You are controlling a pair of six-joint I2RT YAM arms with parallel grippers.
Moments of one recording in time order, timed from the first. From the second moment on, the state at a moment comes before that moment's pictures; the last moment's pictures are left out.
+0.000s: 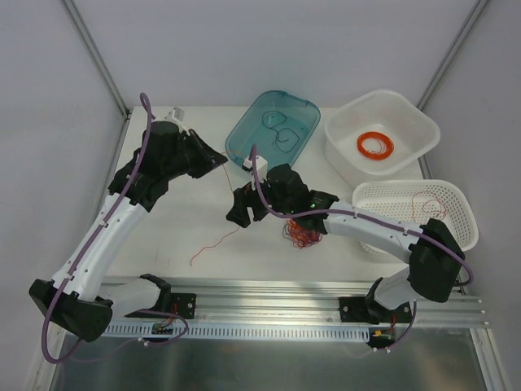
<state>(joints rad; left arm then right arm) -0.41 1.14 1.27 -0.60 0.15 -0.89 0.97 1.47 1.09 -0.06 -0.21 0.34</state>
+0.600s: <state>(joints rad) -0.41 1.08 1.23 -0.57 0.14 -0.98 0.97 1.59 1.09 0.07 -0.21 0.34</state>
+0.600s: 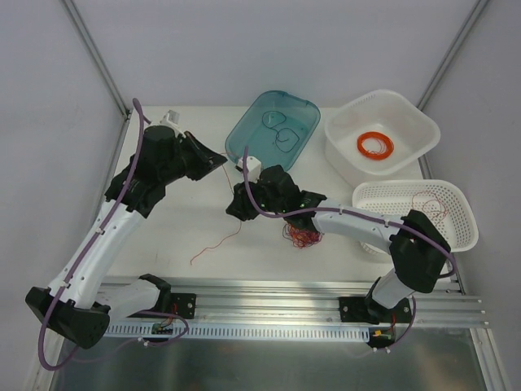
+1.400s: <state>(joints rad) -0.42 1.12 1.04 -0.51 0.16 -0.90 0.91 1.25 1.24 -0.22 -0.12 0.16</state>
